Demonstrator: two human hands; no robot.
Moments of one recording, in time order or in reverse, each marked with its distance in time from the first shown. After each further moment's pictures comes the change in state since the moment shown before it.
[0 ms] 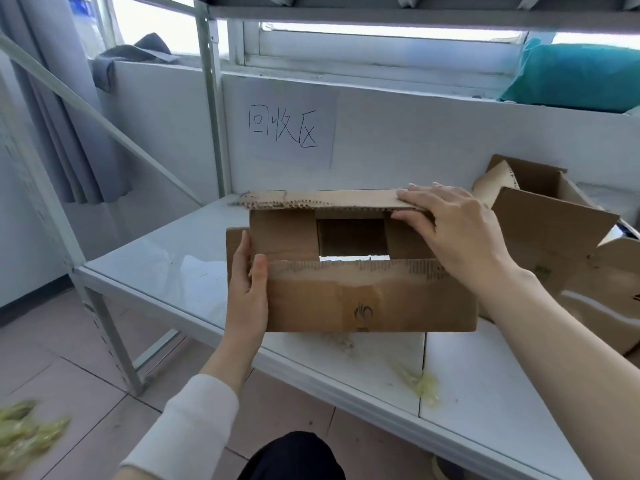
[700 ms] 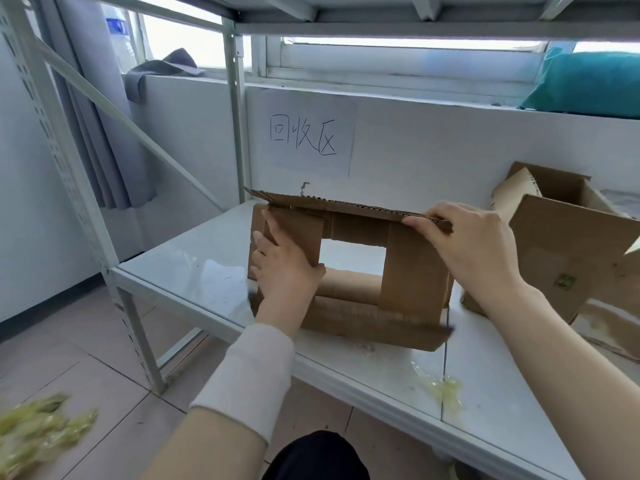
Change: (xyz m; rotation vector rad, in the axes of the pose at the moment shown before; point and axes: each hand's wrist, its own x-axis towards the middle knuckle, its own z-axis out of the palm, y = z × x) left_hand 0.030 0.038 0.017 0.868 -0.014 -0.146; right_hand -0.006 -0.021 0.006 0.099 0.129 0.125
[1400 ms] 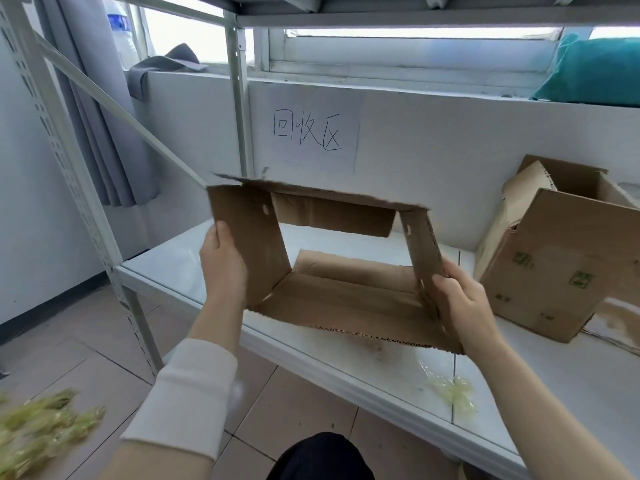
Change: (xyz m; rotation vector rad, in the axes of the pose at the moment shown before) left_hand 0.033 -0.055 -0.031 -0.857 0.276 -0.180; right_hand -0.066 0.030 0.050 0.775 -0.286 0.431
